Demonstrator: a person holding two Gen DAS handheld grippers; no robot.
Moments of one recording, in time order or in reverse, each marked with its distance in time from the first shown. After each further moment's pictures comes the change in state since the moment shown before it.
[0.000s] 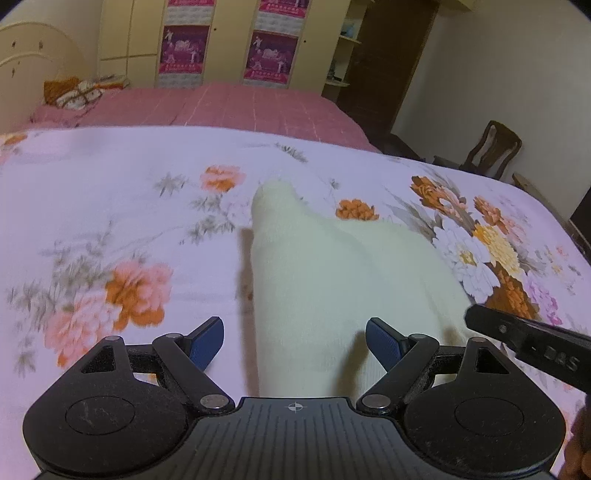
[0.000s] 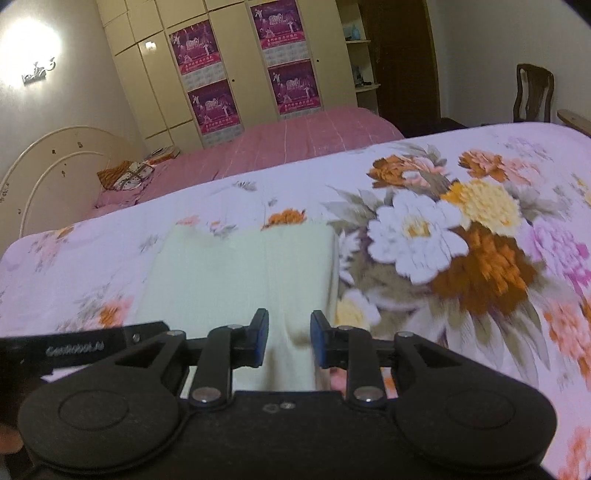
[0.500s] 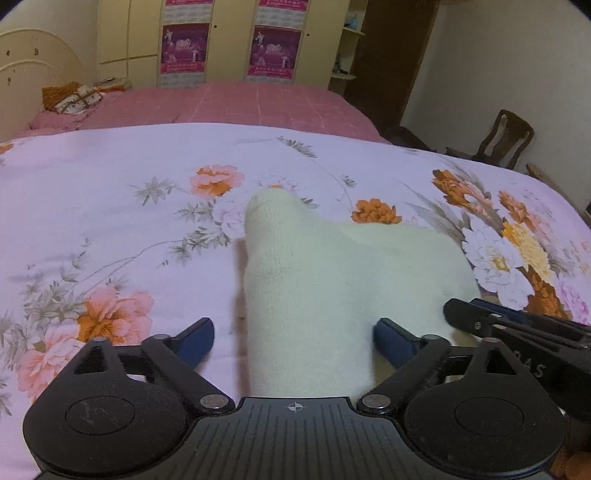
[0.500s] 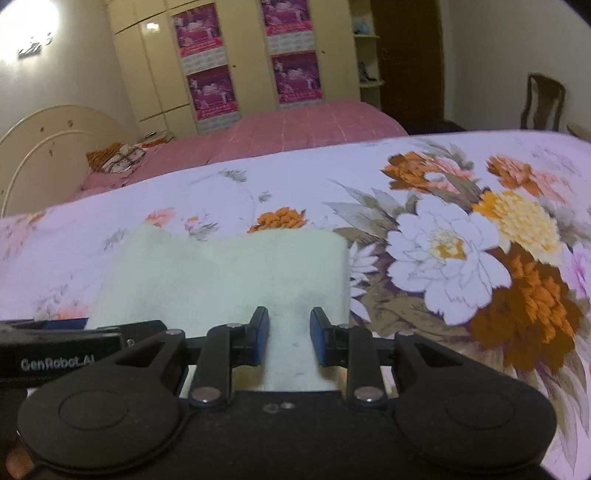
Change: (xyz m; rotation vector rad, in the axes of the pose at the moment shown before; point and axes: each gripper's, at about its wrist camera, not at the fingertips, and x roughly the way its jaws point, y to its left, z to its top) left arm 0.048 -0.005 0.012 0.019 0.017 0.043; right arm 0.065 0.007 0.008 -0.076 0.019 -0.022
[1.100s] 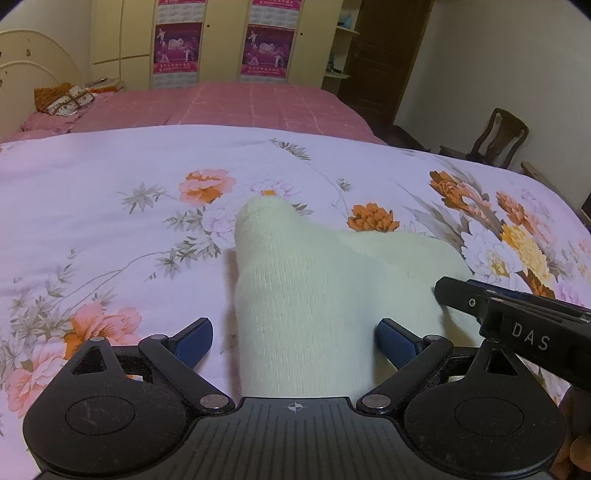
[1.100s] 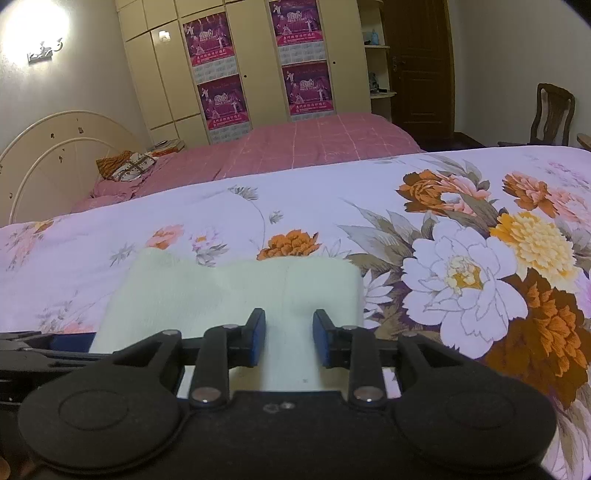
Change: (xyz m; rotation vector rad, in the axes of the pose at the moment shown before) left arm 0.011 -0.001 0.010 0.004 0.004 -0.022; right arm 0.008 0.000 0.018 0.009 -0.030 0.028
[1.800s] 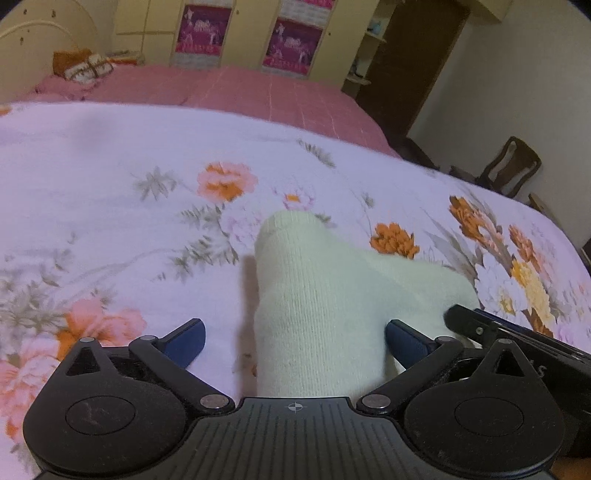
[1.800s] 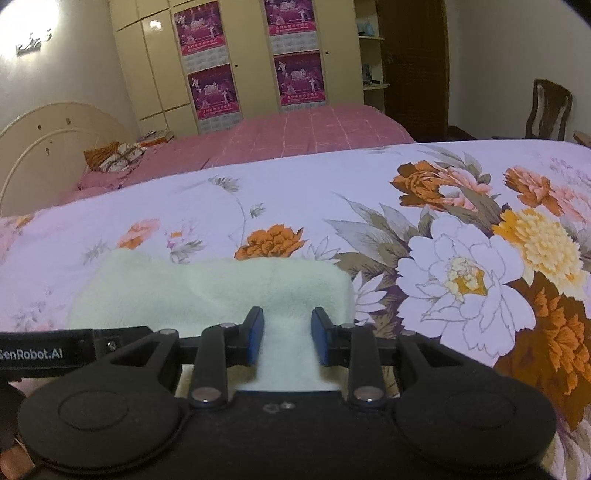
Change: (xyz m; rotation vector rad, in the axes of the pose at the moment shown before) left arm 0.012 0.020 0.009 -0.128 -0.003 -0.013; right arm 0.022 -0.009 0.006 0.014 0.024 -0.025
